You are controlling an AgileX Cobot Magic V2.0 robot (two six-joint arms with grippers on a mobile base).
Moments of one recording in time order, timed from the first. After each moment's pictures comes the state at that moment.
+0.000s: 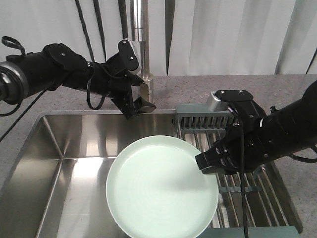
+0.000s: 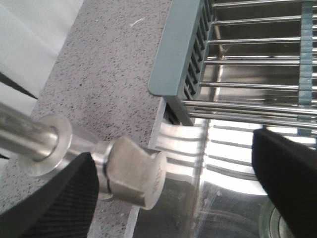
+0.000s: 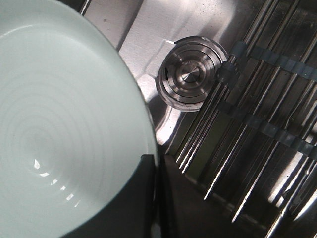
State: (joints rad) left arm -0.33 1.98 -1.64 -0.87 0.71 1.47; right arm 0.34 1.38 -1.02 0.53 0.91 -0.33
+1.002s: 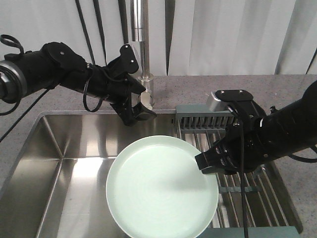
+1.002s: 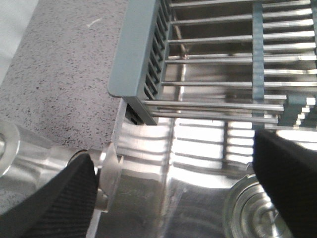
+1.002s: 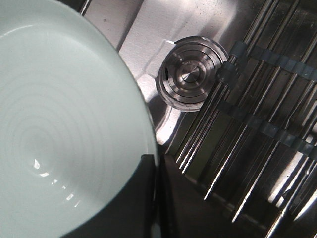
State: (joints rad) left arm -0.33 1.97 -1.64 -0.85 0.83 1.42; right arm 0.34 1.38 -1.02 0.53 0.91 -0.33
